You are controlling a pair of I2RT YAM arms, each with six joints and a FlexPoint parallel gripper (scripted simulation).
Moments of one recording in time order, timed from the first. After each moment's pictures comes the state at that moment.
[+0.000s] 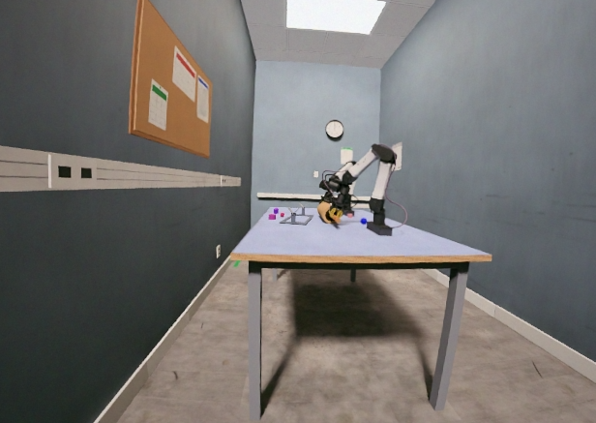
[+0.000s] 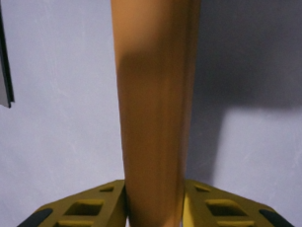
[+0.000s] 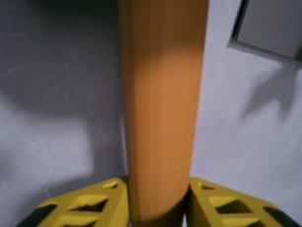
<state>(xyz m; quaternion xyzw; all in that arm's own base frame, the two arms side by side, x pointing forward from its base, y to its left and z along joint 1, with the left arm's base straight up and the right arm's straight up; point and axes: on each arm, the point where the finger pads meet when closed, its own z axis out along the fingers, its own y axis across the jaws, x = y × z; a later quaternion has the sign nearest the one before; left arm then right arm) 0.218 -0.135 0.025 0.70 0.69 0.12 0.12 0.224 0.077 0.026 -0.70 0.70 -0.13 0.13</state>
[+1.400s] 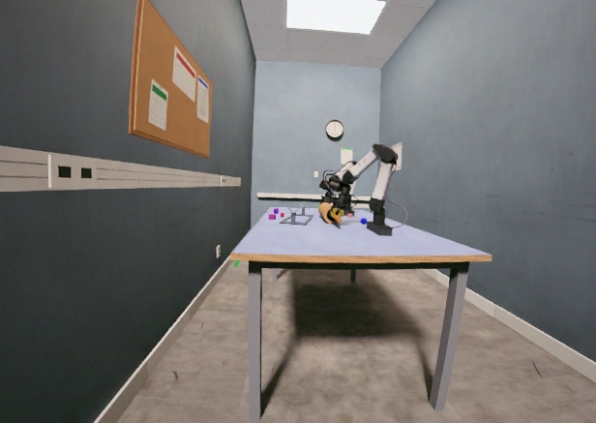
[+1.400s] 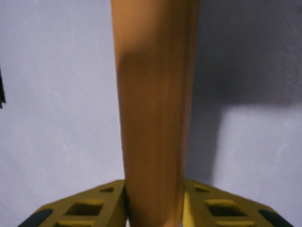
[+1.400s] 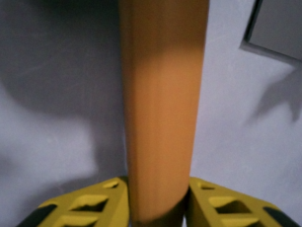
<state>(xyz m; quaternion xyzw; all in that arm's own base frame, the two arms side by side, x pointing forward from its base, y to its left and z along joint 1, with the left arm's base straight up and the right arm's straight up) 0.210 -0.134 0.026 0.70 0.69 0.11 0.12 0.216 0.077 0.026 -0.70 0.69 -0.11 0.12</state>
